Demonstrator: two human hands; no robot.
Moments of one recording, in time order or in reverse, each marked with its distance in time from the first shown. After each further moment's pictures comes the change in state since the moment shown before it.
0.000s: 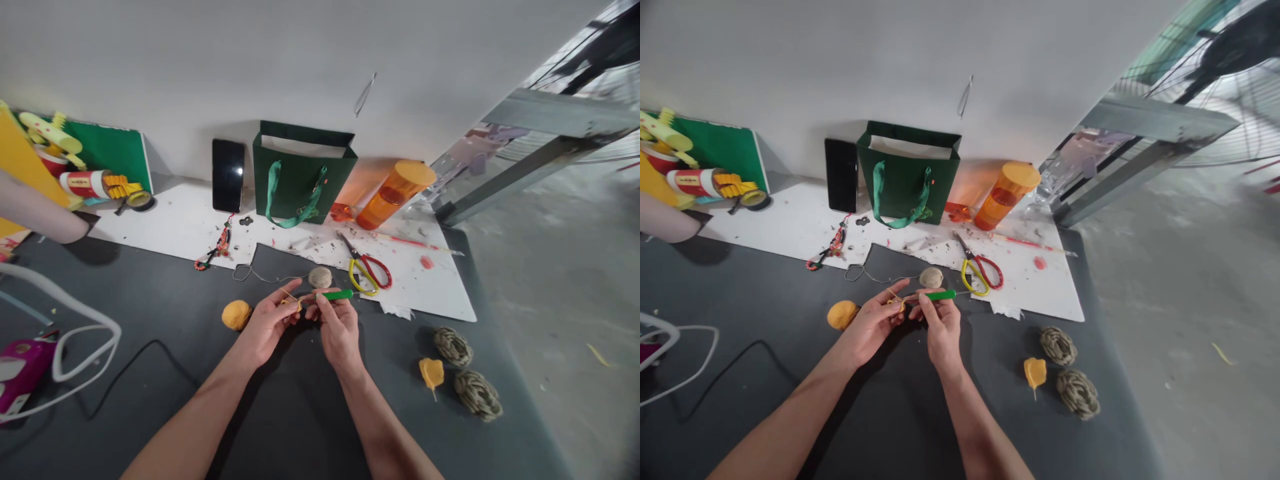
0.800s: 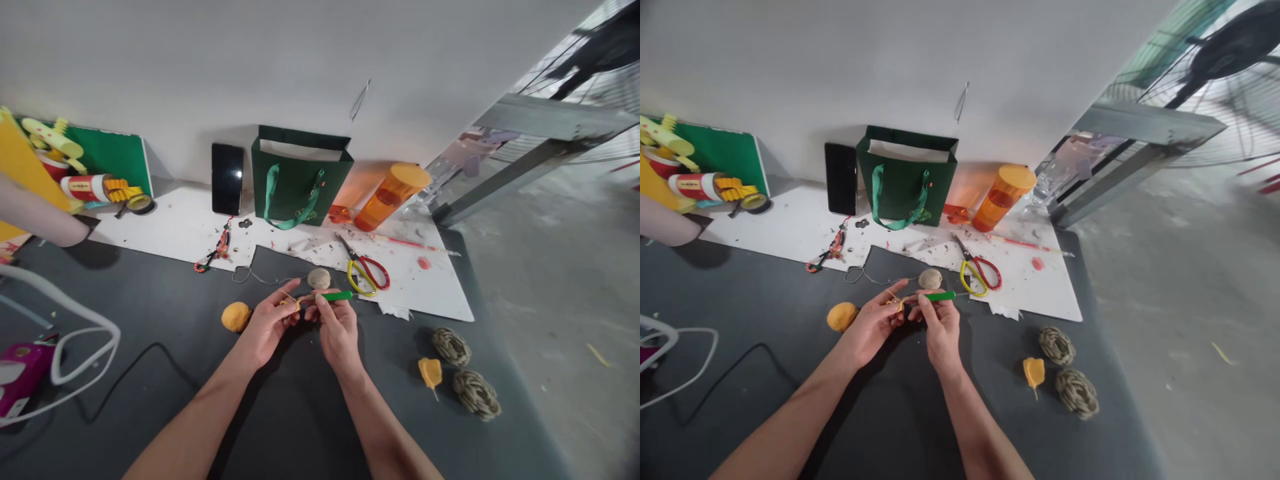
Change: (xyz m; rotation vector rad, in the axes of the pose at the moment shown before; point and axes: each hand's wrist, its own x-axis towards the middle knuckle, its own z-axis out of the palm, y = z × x) left_hand 0.000 -0.001 0.001 -0.017 -0.006 0.022; right_hand 0.000 0.001 0.000 0.005 0.006 -0.024
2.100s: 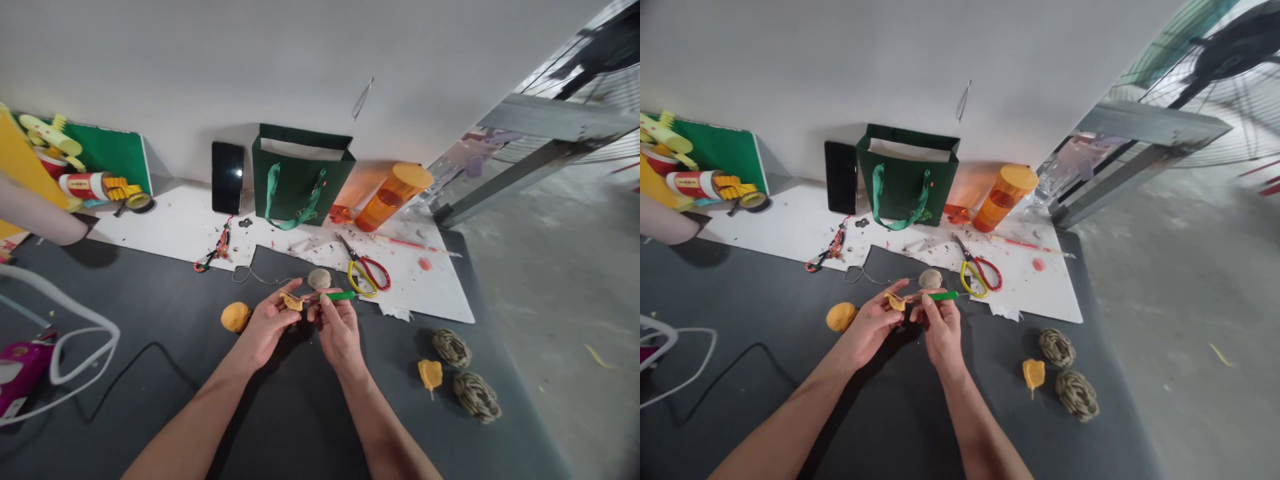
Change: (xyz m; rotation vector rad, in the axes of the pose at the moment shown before) left_hand -0.003 0.000 0.001 0.082 -0.041 0.028; right_hand 0.001 -0.009 0.001 0.077 -0.033 0.072
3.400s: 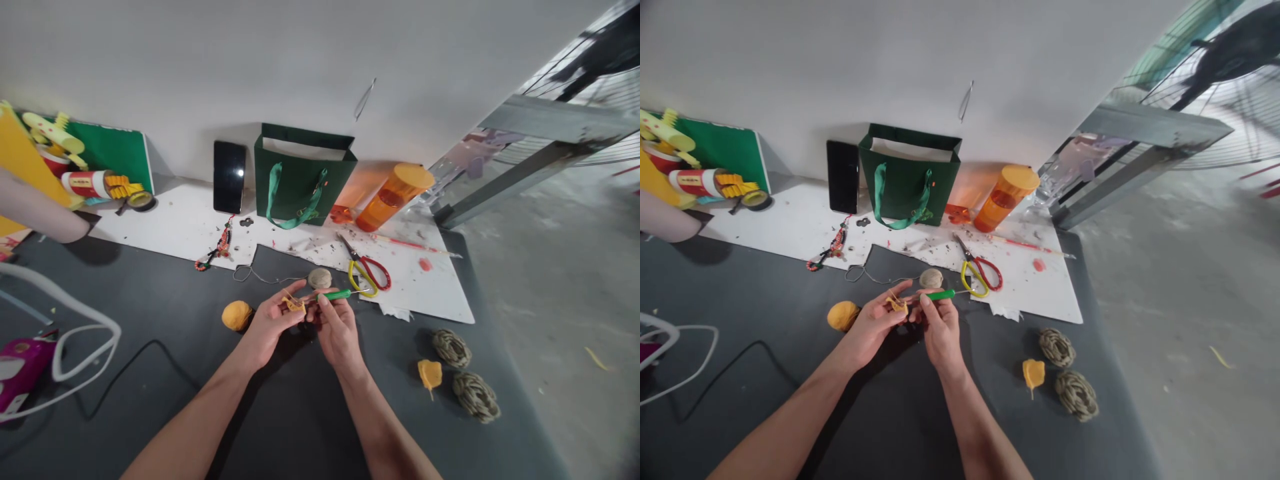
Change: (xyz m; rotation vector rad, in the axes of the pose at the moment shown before) left_hand 0.000 -0.004 0.000 0.053 -0.032 0.050; right_hand 0.000 0.004 -0.003 0.009 -0.032 0.038
